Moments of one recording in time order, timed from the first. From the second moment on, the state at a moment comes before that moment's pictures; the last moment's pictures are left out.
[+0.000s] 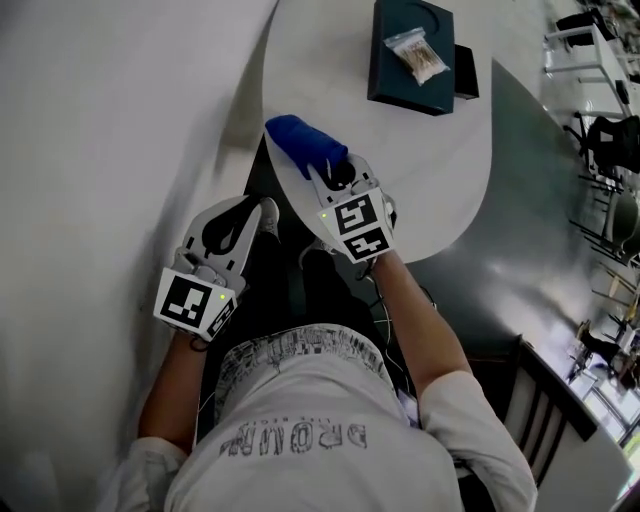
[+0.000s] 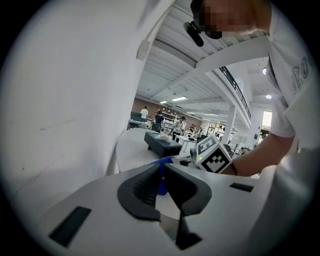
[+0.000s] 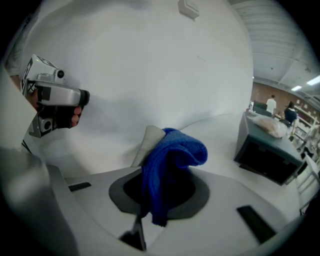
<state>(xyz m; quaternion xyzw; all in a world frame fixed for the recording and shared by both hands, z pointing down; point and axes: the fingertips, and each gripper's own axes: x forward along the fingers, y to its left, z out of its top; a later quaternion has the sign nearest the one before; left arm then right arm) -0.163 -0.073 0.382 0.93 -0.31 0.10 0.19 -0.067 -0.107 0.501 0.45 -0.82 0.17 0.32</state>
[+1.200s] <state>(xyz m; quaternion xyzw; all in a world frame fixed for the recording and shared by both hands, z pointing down) -0.119 -0.060 0.386 0.94 -0.26 0.13 0.18 -0.043 -0.085 0.550 0.44 -0.80 0.21 0.35</state>
